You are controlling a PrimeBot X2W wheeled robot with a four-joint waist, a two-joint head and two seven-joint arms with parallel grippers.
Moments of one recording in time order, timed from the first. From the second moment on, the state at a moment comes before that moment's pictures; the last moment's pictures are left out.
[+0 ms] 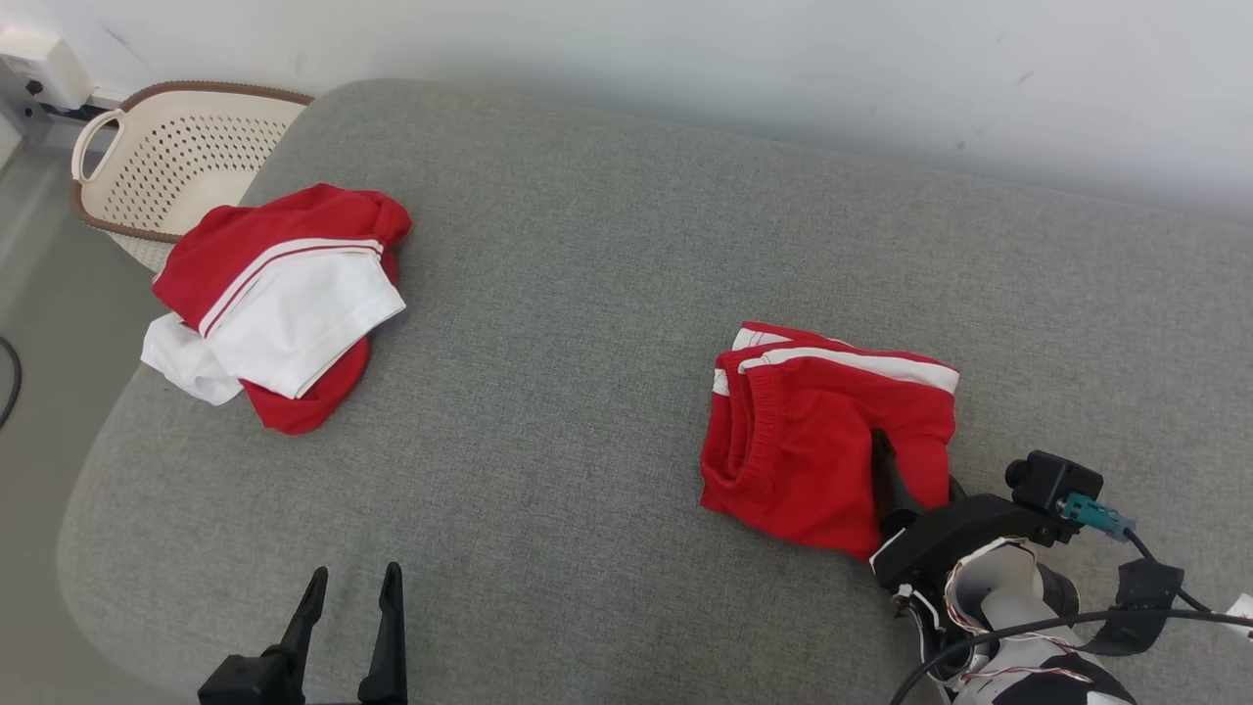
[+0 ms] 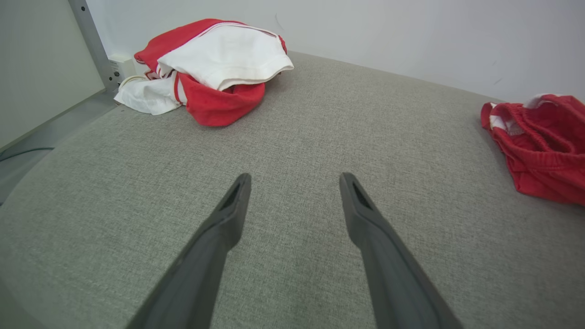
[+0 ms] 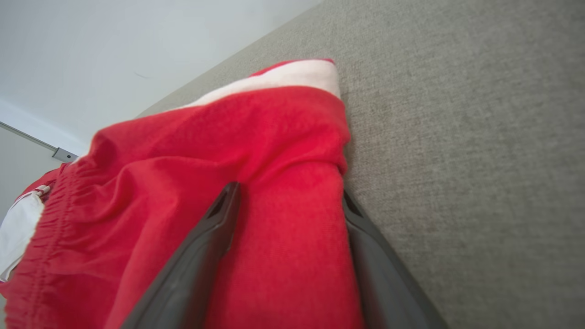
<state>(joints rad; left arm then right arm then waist) -0.14 0.05 -0.07 0.25 -0.18 0.01 -0.26 -0.55 -0.12 0.35 0.85 0.72 0.13 -0.21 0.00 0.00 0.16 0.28</state>
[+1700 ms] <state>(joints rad) -0.11 0.05 -0.07 0.21 -0.13 -0.02 -0.26 -0.41 -0.09 0.34 0.81 0.68 0.13 -0.26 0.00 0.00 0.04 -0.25</state>
